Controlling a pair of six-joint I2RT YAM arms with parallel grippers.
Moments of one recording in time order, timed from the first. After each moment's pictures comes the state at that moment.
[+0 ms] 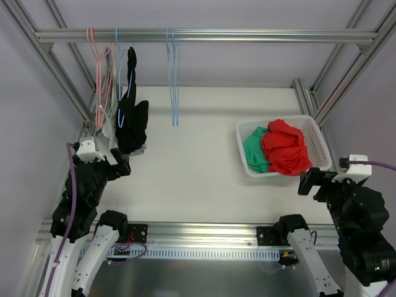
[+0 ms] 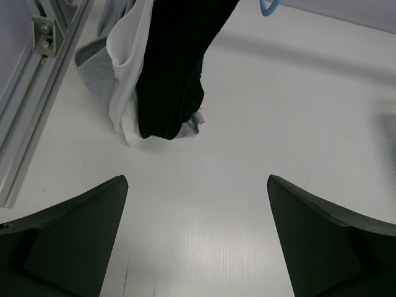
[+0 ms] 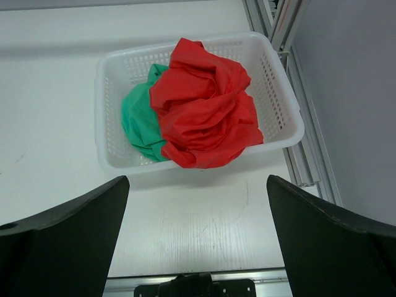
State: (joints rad) left arm -0.23 0.34 0.80 -0.76 -0.25 -0.28; right arm 0.17 0.38 1.26 -1.17 0.21 0.06
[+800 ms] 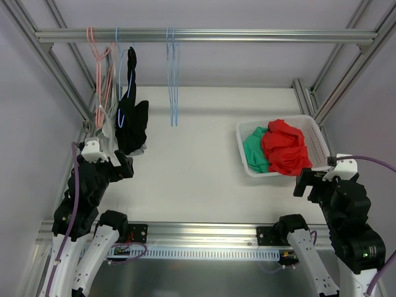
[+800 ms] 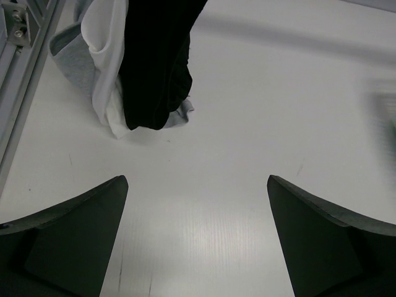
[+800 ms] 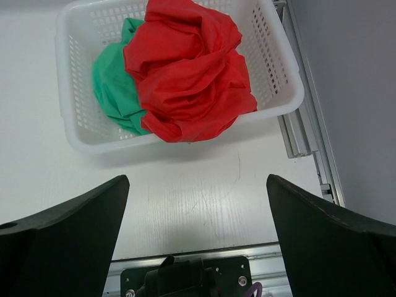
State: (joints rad) left arm -0.23 0.34 0.77 -0.77 -0.19 -0.27; right arm 0.17 0.35 1.12 -1.20 0.26 0.07
